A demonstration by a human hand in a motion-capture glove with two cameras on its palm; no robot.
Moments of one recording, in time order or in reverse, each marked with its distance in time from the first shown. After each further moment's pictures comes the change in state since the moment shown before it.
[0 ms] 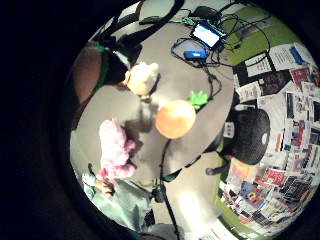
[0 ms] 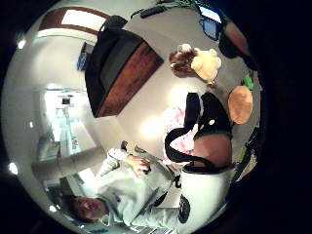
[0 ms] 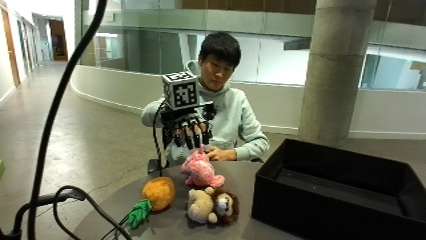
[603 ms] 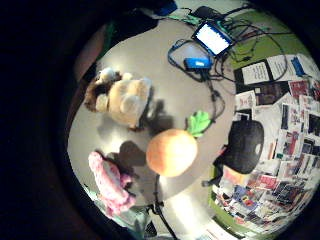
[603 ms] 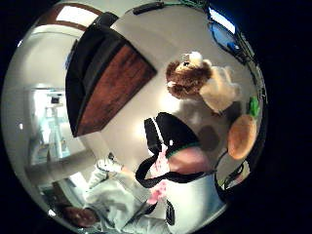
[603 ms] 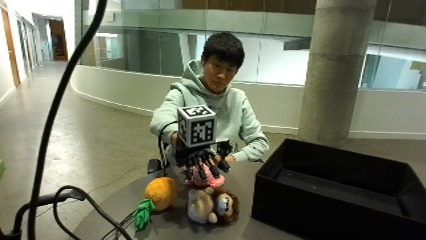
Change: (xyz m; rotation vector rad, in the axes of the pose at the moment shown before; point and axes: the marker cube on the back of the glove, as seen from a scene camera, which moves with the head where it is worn) arm 0.000 -0.090 0.076 0.032 0.091 -0.037
